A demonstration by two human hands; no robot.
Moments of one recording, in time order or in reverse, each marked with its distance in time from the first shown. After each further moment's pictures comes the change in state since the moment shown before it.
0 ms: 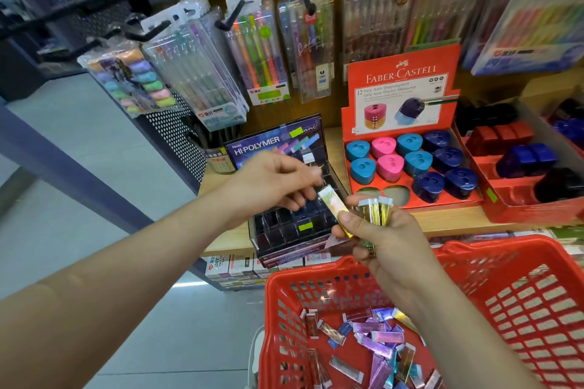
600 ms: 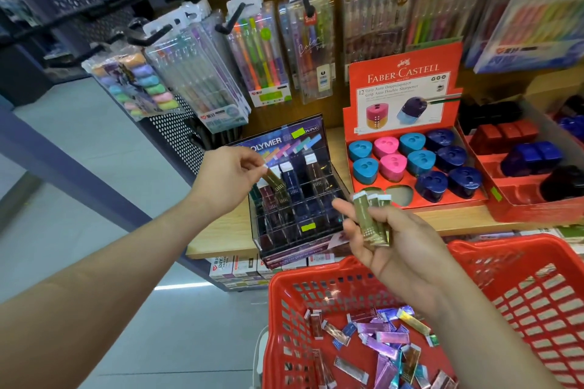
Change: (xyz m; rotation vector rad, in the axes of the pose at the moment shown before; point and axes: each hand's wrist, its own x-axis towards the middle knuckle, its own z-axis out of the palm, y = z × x) left_hand 0.011 -0.033 -0.043 0.699 0.534 0.186; right_hand 0.000 -0.011 -0.010 0.370 -0.116 0.201
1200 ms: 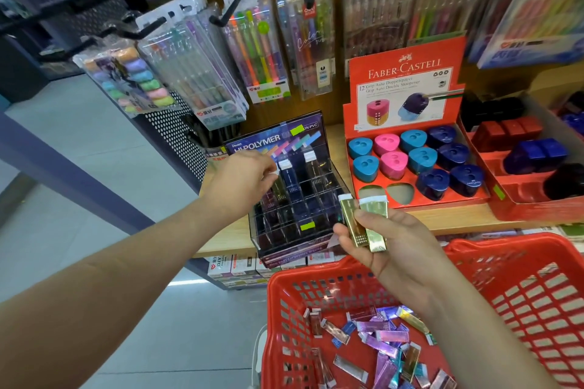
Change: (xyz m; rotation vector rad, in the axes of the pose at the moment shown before) left_hand 0.011 -0.012 0.028 0.380 -0.082 0.296; right_hand 0.003 0.006 0.001 -0.133 0.118 -0.013
